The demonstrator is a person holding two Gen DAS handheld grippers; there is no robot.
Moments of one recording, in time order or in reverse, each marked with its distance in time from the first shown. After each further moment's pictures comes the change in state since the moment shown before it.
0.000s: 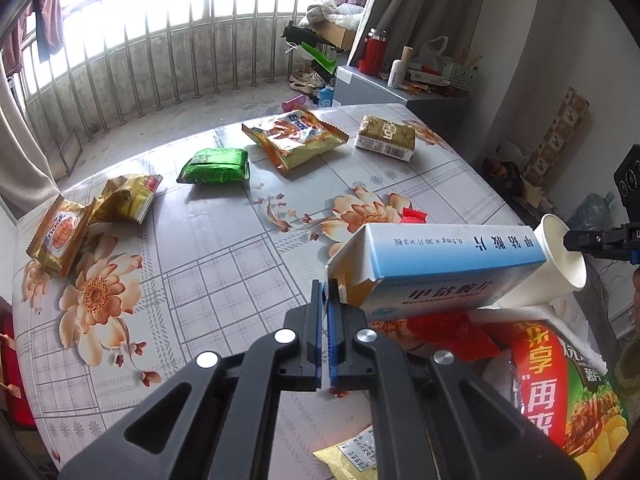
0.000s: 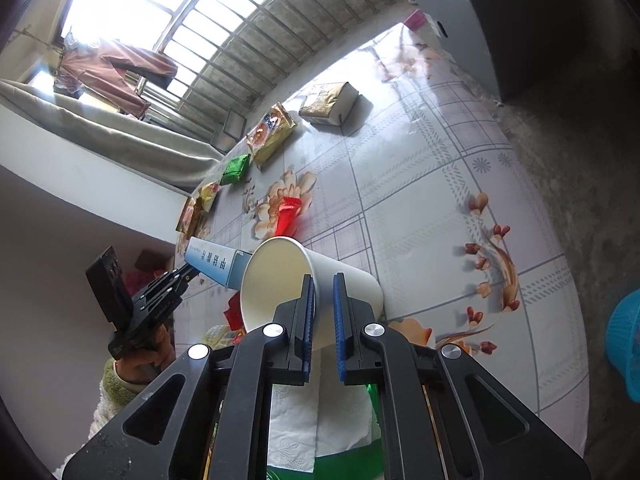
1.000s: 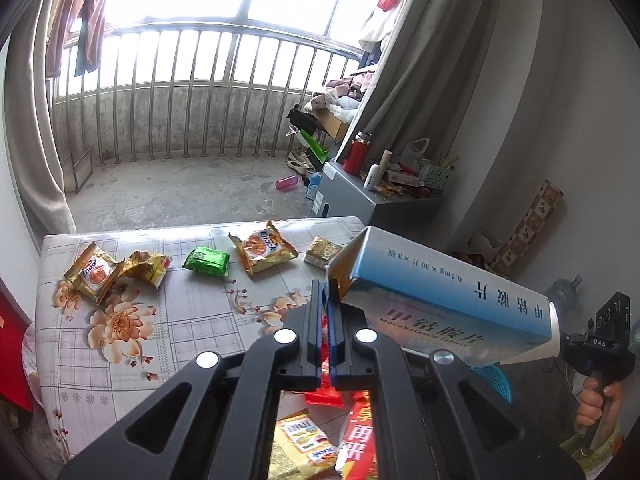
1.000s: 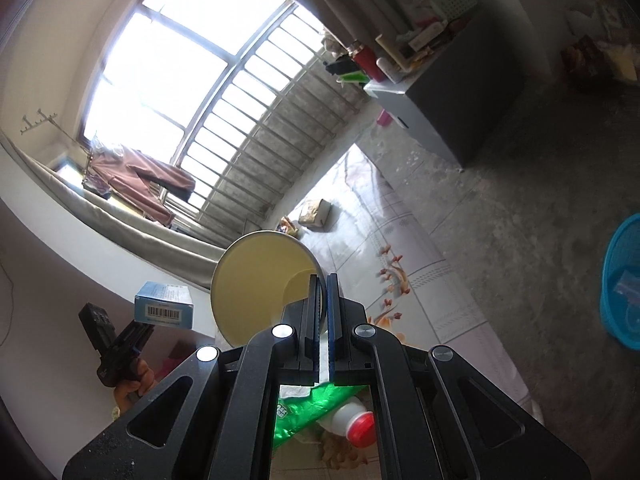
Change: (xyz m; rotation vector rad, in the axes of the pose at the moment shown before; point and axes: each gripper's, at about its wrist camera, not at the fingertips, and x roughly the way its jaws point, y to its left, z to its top) left arm -0.154 -0.059 0.040 -0.140 -0.272 -0.066; right arm -0.158 -0.052 -0.068 0.153 -0.411 0.087
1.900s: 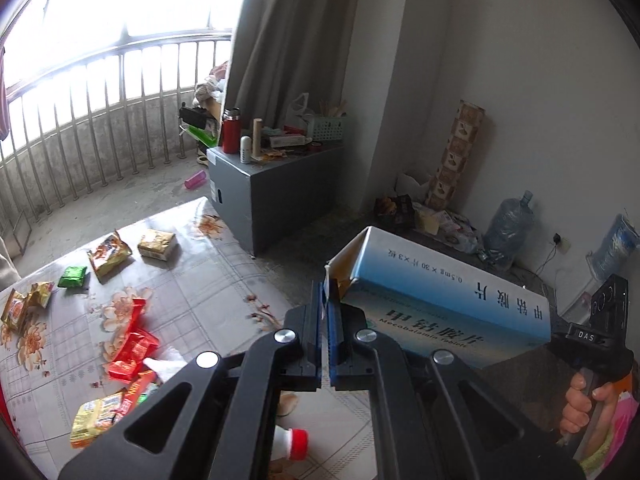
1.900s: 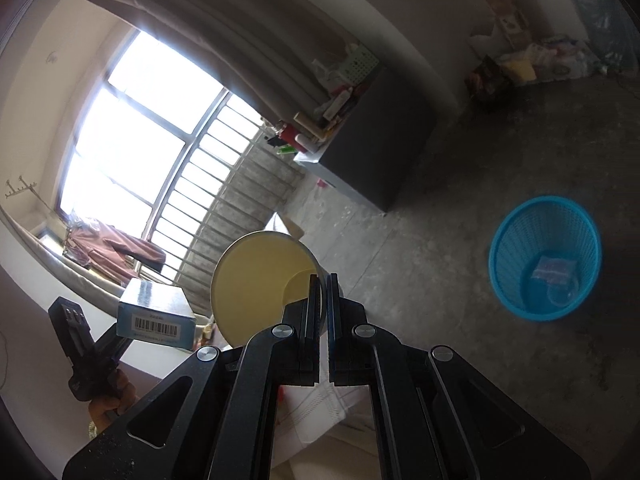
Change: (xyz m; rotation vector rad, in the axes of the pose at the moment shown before) left arm 0.032 -0.269 -0.065 0.286 0.112 -0.171; right arm -0.141 -0.118 -0.036 0.143 -0.240 -0.137
